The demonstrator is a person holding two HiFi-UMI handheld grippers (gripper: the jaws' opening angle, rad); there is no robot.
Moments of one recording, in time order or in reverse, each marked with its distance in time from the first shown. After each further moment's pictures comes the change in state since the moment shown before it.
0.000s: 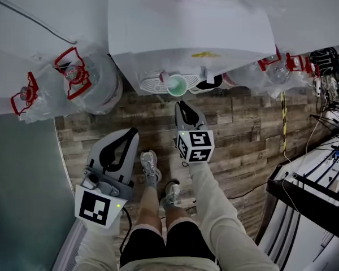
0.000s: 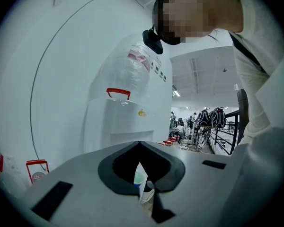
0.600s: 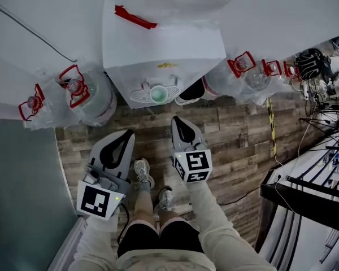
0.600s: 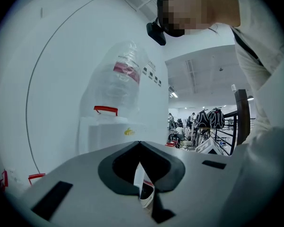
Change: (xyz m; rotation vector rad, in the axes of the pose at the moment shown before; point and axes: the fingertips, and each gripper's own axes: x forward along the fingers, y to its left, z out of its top) left arm -0.016 -0.054 0.068 0.034 -0.045 -0.001; right arm -0.127 0.022 0.095 -0.090 -0.143 0.026
